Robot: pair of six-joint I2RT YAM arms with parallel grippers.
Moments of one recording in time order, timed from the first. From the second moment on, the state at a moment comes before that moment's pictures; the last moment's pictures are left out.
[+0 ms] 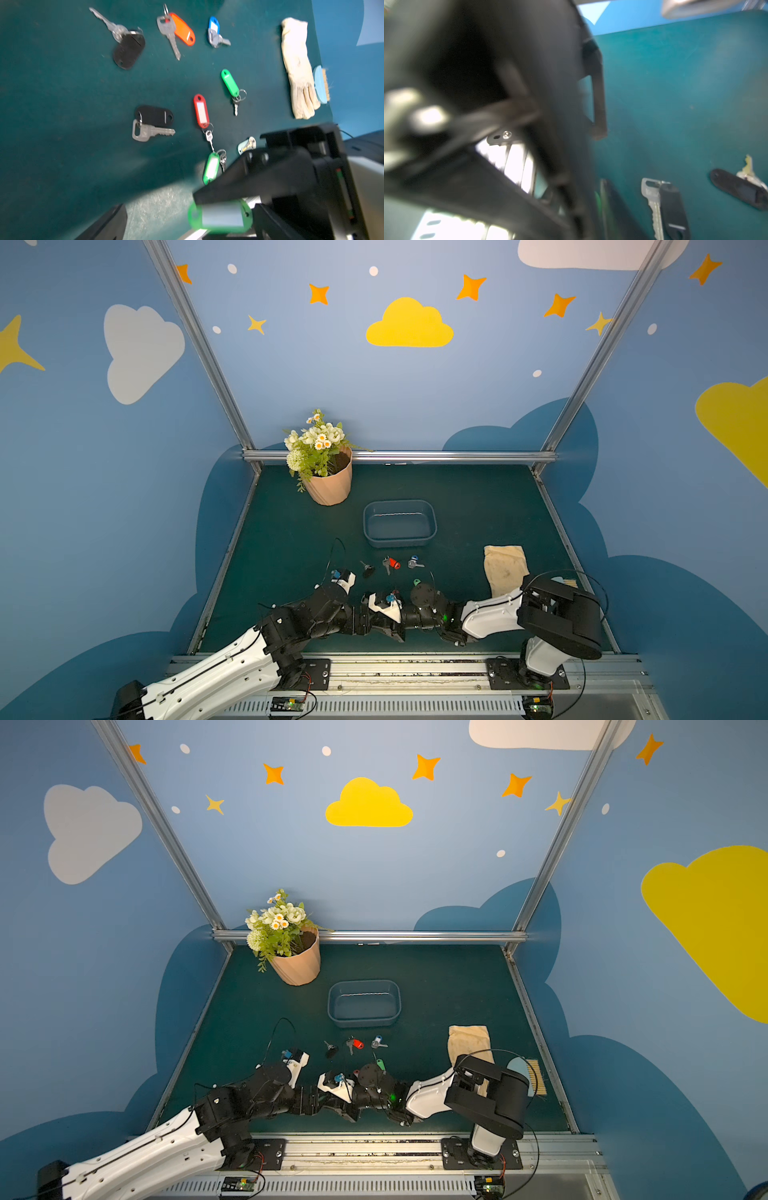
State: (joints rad) left arm -0.91 0.61 0.41 -0.63 0.05 -0.81; right arm 1.24 1.68 0.52 0.80 -0.34 -0.03
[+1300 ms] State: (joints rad) left arm -0.62 0.65 0.41 -0.66 -0.01 -0.81; right arm 1.24 1.83 0.55 0.77 -0.29 0.03
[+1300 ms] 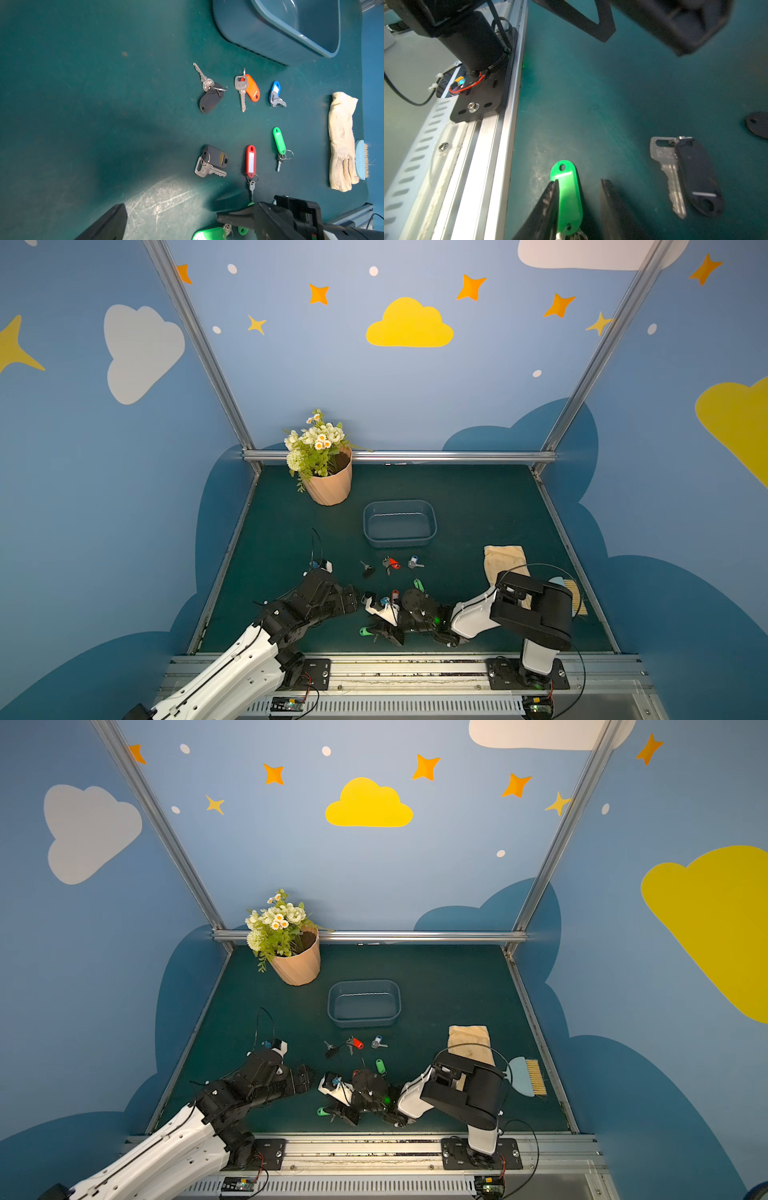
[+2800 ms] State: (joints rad) left arm -0.01 1.41 0.40 0.43 -0.07 -0.03; right arm 0.07 1.30 0.46 0.25 0.11 -0.02
